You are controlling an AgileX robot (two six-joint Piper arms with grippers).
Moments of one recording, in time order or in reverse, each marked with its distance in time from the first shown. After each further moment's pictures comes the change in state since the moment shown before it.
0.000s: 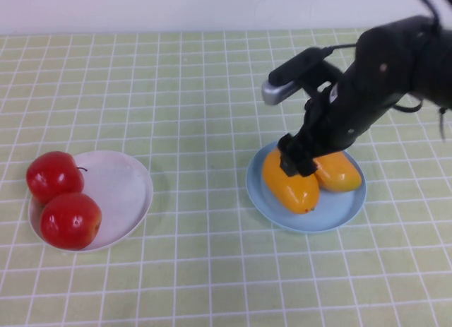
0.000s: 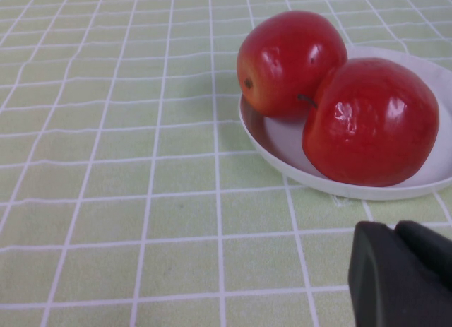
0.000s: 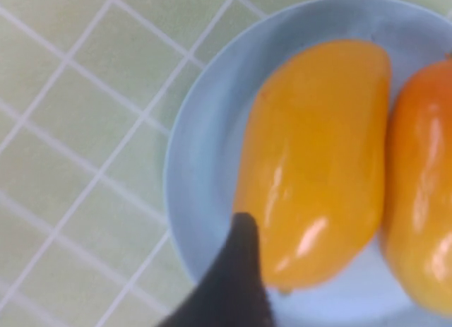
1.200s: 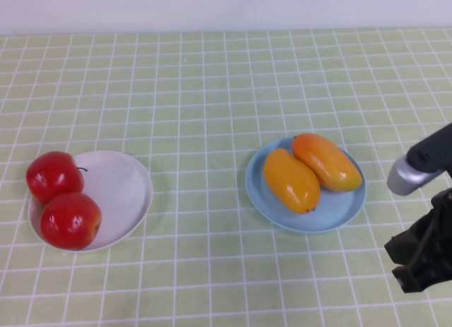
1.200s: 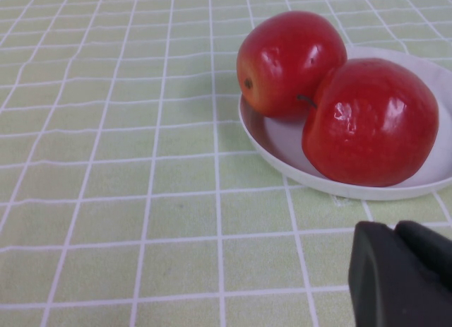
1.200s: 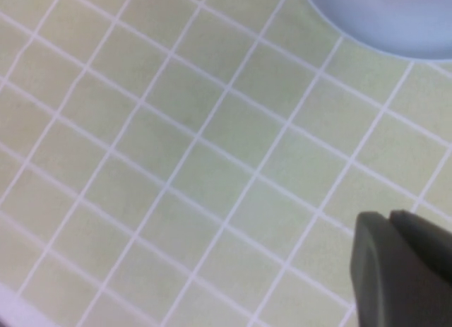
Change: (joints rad) right arm 0.008 -0.723 0.628 0.139 0.022 0.070; left arm 0.000 0.000 0.000 0.000 0.000 0.000
